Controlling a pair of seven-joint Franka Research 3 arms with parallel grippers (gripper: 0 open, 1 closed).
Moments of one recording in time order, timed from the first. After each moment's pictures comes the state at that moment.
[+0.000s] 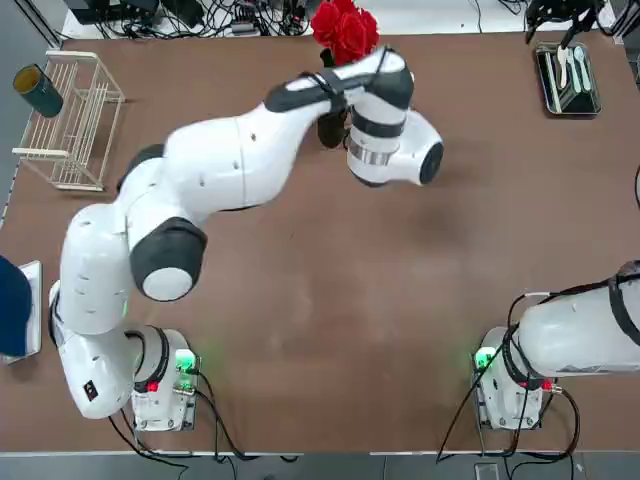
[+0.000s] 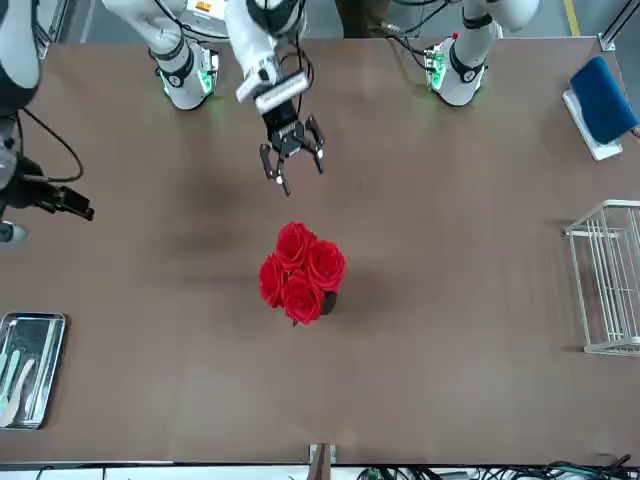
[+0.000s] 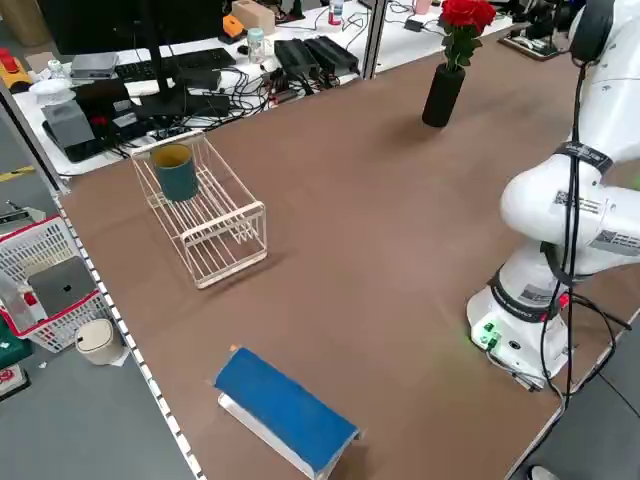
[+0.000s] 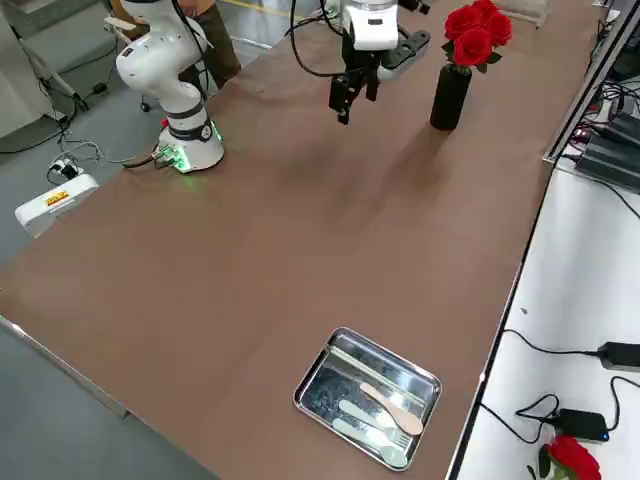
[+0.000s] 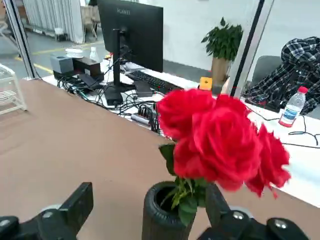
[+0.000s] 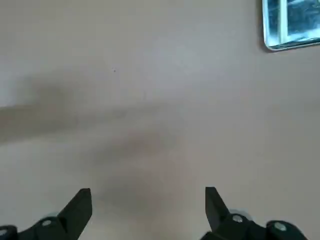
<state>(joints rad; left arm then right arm) -0.99 0.64 -0.32 -1.21 1.27 1.50 -2.01 0.00 0.07 -0.06 -1.69 0.03 1.69 0.12</state>
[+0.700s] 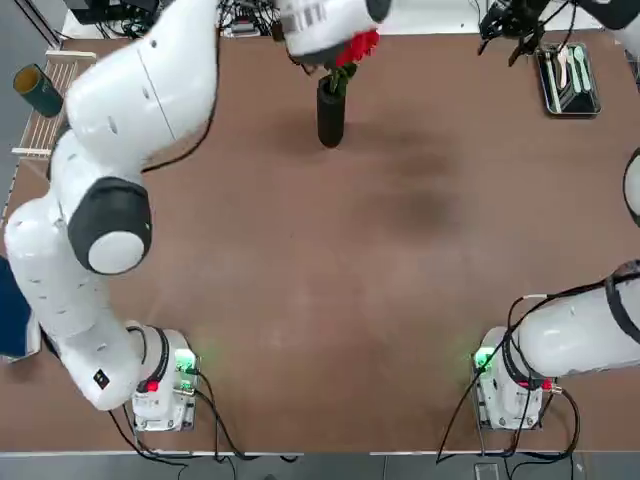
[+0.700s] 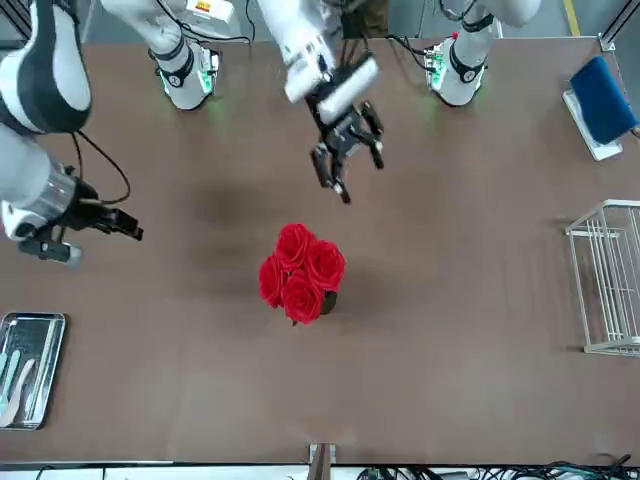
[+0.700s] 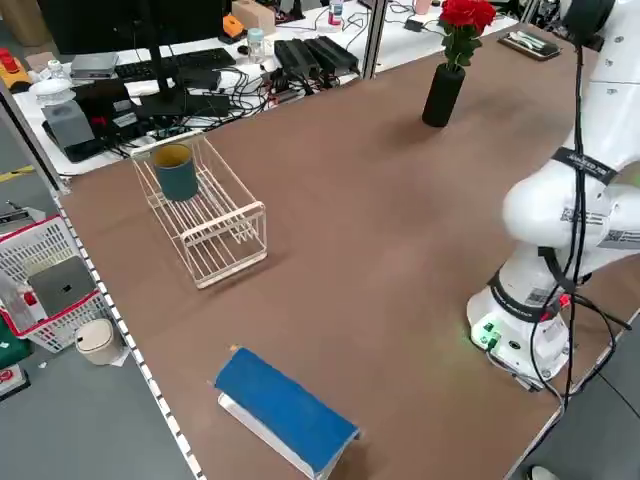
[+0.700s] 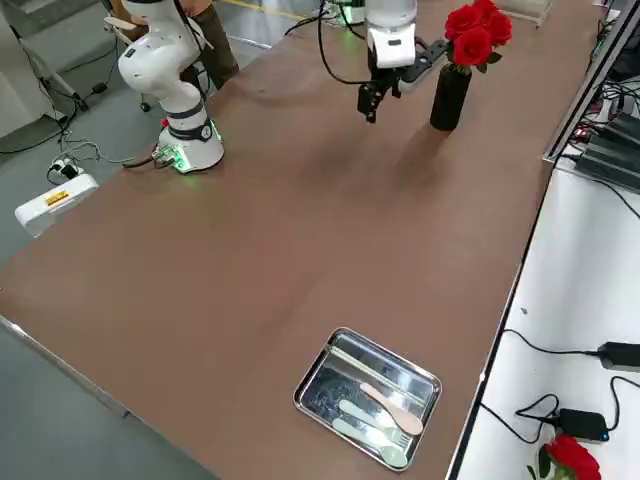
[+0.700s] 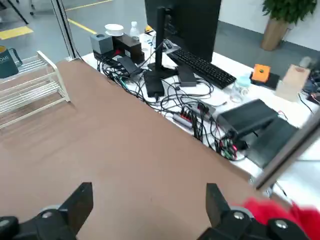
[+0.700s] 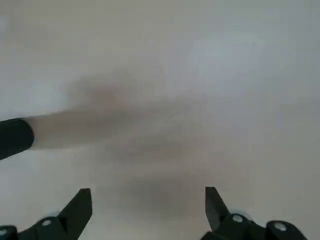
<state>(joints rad) -0.70 0.44 -0.32 -1.24 1.04 1.55 -1.80 0.12 0.10 -0.05 -1.80 0.22 1.87 0.23</state>
